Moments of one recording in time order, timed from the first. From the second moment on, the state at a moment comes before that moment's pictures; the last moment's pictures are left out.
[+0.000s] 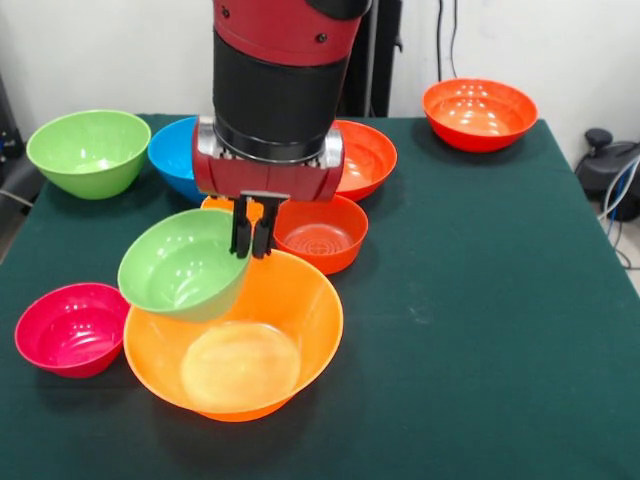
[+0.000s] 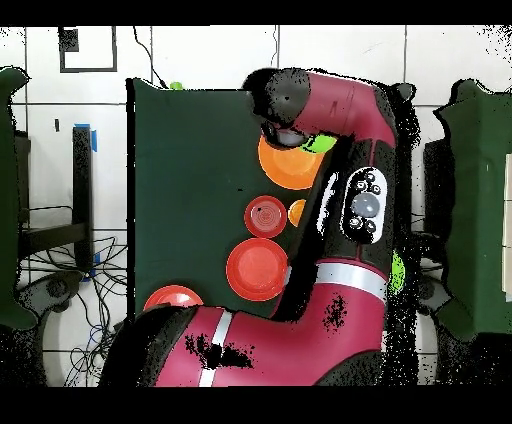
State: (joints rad) arm -0.19 -0.37 -0.14 0.93 -0.02 1.02 1.46
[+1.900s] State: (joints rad) arm -0.18 -0.35 -0.10 0.98 -0.02 0.87 1.46
